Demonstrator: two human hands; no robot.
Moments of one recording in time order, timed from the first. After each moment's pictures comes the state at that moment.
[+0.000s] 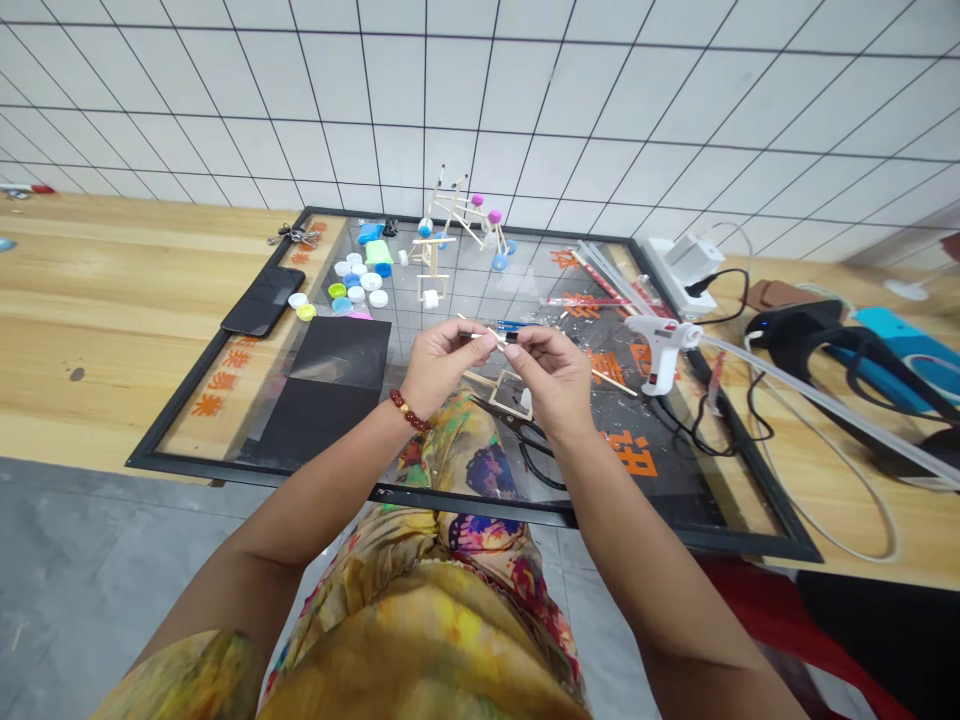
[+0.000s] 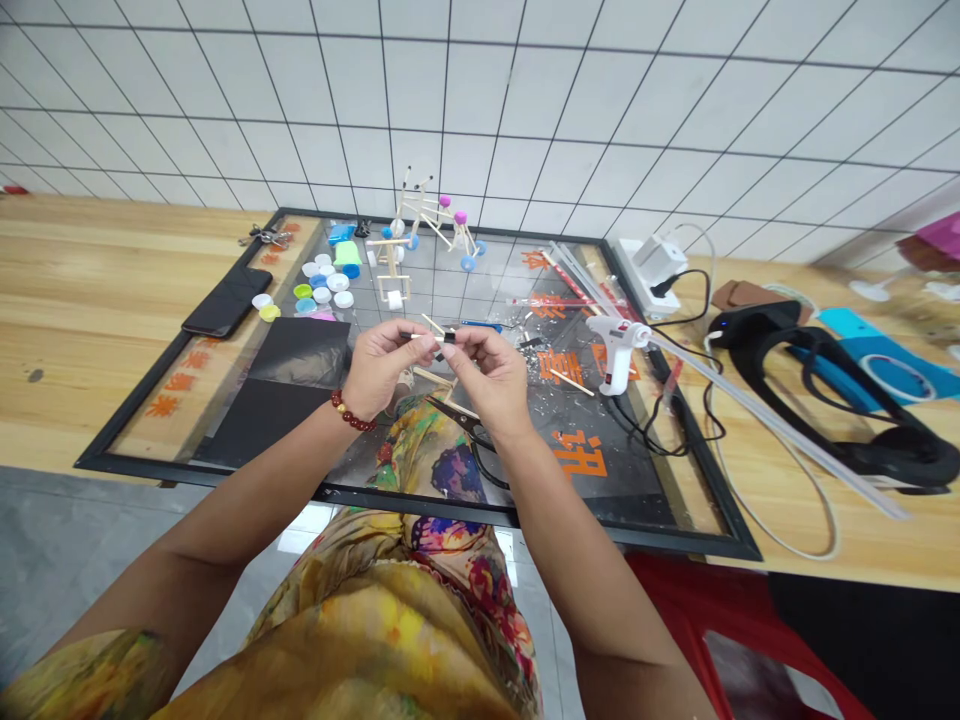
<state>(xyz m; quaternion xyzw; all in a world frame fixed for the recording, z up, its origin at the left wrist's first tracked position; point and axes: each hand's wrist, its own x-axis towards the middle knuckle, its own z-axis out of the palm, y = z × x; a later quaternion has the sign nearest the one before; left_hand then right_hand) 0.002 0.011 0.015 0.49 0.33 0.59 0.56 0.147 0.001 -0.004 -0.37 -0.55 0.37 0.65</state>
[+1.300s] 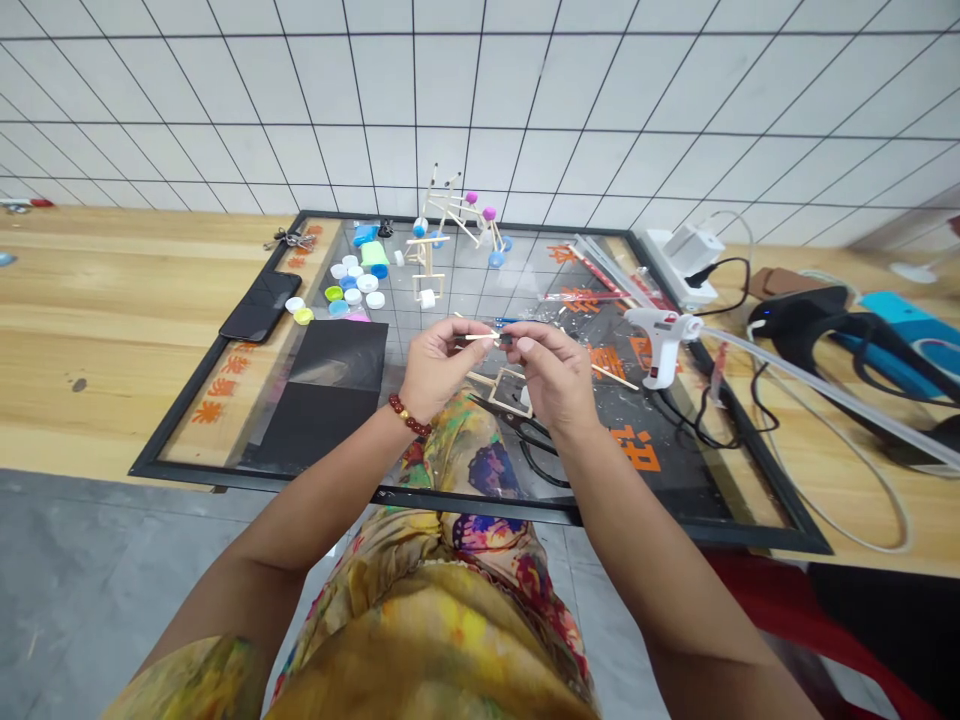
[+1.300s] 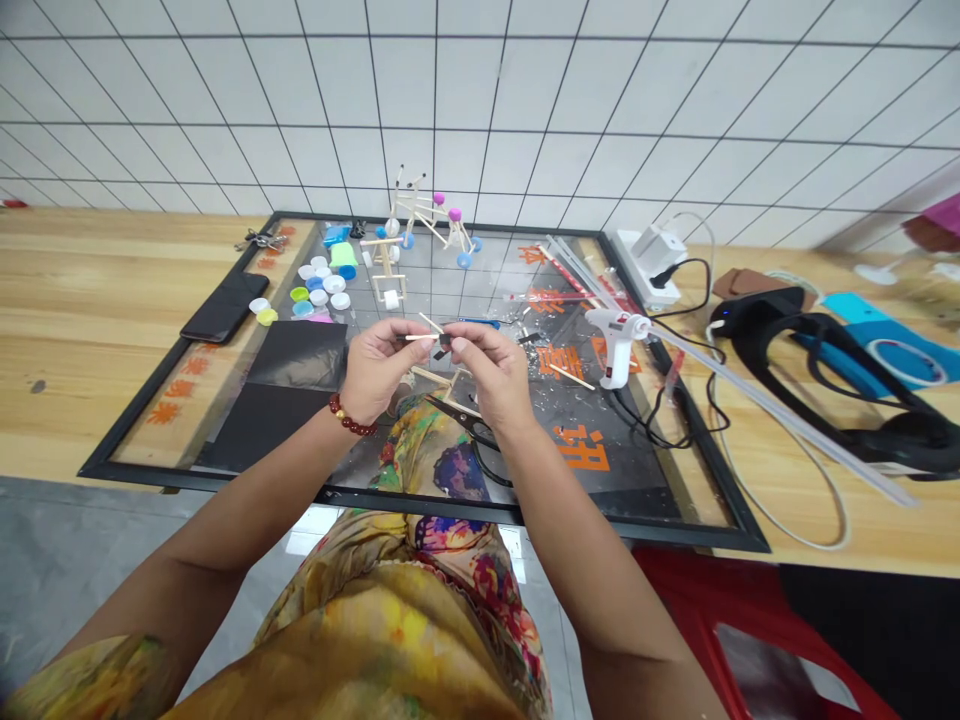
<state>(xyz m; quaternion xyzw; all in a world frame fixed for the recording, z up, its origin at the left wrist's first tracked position) 0.005 0.011 0.011 0.50 0.34 0.61 0.51 0.152 0.002 0.001 -0.37 -0.51 0.45 0.63</state>
